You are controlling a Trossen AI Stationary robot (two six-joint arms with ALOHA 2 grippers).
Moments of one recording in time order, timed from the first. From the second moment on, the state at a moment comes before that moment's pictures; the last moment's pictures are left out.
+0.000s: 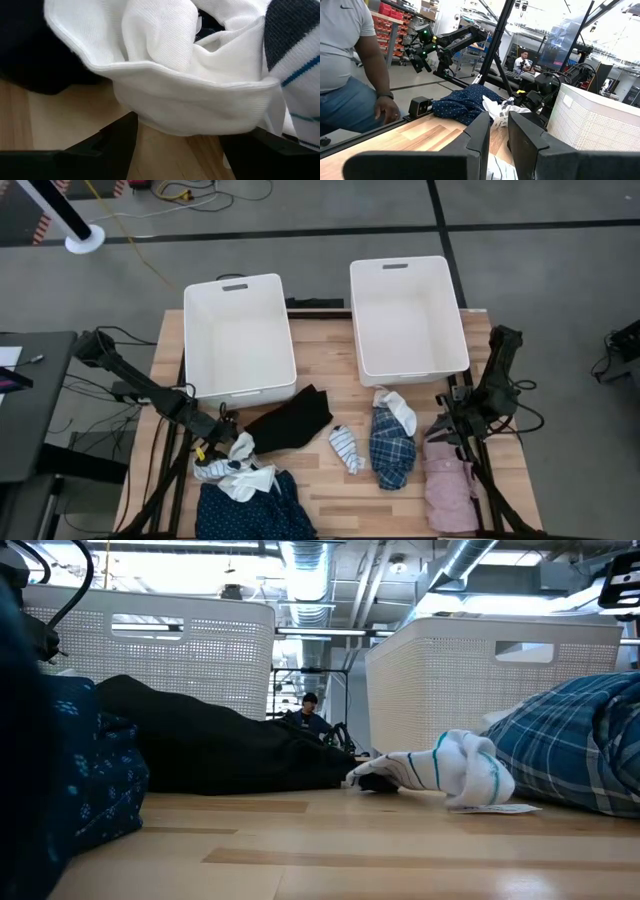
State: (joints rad) left arm -0.55 0.71 0.05 -0.01 -0.01 -0.24; right arm 1.06 0.00 0.01 0.12 0.68 -0.40
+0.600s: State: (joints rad) left arm -0.55 0.70 0.05 -0.01 -0.01 -0.24; right arm 1.06 0.00 0.01 0.23 0.68 -0.36
